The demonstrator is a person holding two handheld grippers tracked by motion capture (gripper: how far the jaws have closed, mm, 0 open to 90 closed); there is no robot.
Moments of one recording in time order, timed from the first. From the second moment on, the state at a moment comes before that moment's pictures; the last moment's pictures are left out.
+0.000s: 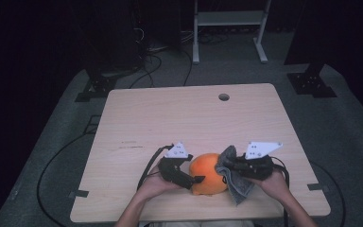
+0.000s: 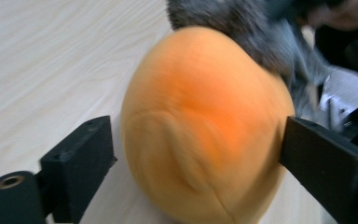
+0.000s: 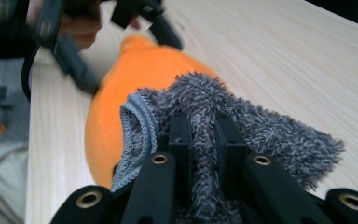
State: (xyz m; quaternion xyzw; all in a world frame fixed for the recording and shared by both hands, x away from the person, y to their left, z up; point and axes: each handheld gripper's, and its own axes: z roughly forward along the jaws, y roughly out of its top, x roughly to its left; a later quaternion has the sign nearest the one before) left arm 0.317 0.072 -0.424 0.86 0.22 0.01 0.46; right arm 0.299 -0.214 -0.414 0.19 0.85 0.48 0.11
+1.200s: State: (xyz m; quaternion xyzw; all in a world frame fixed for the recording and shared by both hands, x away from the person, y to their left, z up) left arm 0.325 0.080 -0.425 0.86 0.17 0.08 0.47; right arm 0.311 -0.223 -0.428 0.23 0.82 0.52 0.11
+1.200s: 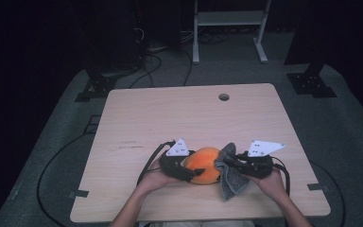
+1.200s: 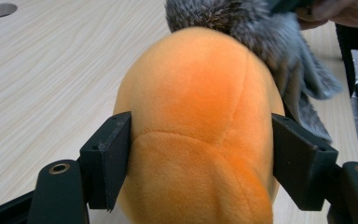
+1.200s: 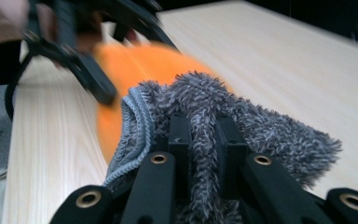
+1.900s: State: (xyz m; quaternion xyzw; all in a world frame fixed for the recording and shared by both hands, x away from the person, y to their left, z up) left arm 0.321 0.083 -0.425 0.88 0.20 0.01 0.44; right arm 0.308 -0.209 -0.419 0.20 0.83 0.51 0.08
